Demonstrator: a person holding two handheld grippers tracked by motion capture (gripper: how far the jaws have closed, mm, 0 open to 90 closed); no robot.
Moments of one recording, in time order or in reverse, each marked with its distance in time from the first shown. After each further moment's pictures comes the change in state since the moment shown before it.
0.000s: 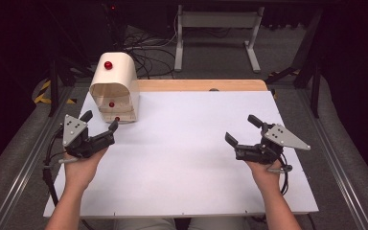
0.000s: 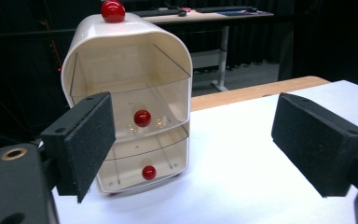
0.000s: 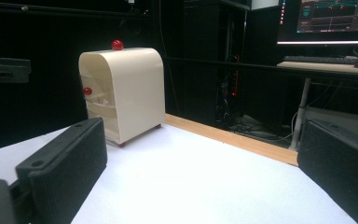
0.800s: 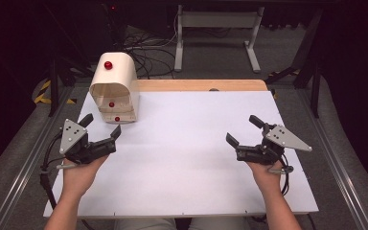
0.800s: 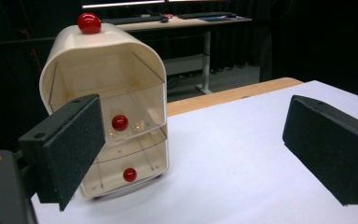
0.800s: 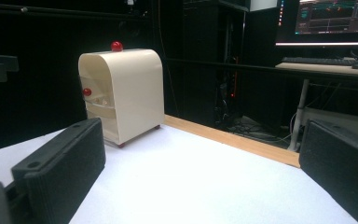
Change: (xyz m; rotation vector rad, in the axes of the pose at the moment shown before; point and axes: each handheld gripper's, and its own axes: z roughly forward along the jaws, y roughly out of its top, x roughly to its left) left arm -0.010 0.002 -0.015 -0.023 -0.072 0.021; right arm 0.000 0.000 -0.003 -0.007 -0.003 0.000
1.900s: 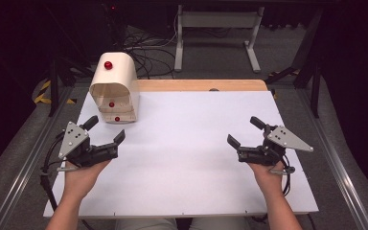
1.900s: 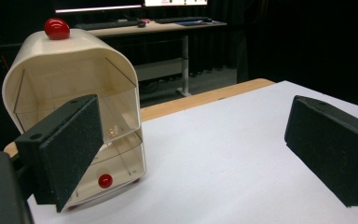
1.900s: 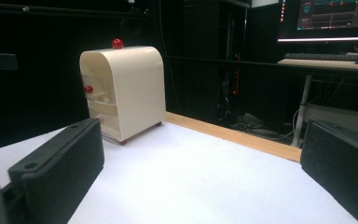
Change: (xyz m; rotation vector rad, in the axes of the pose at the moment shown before) left arm -0.006 0.000 -0.004 -0.011 -0.092 0.015; right arm -0.003 -0.003 -0.003 0.010 0.009 0.012
